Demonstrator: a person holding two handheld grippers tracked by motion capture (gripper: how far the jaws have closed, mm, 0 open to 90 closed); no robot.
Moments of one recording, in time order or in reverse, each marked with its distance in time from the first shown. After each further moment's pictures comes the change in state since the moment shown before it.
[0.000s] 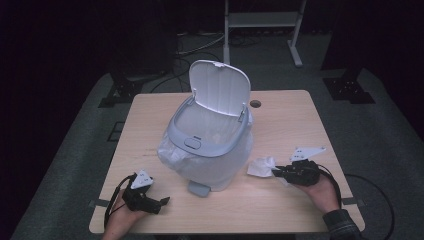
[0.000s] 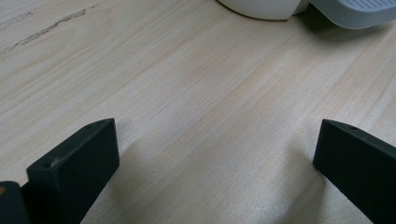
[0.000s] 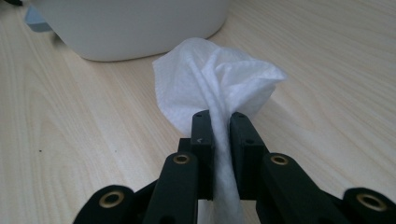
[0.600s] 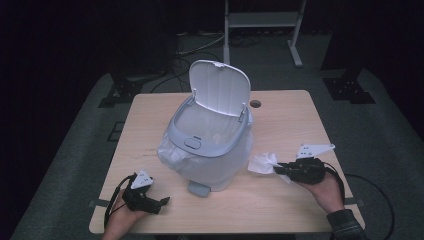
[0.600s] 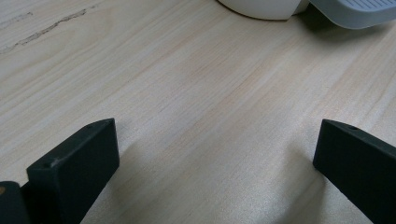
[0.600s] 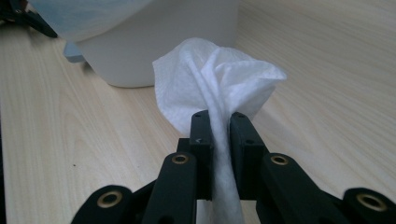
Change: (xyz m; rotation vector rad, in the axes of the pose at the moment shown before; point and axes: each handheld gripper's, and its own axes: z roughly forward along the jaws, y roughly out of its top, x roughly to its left) left arm 0.000 0.000 0.000 0.000 0.001 0.001; right arm 0.002 0.010 -0.020 -0.074 0.039 -0.004
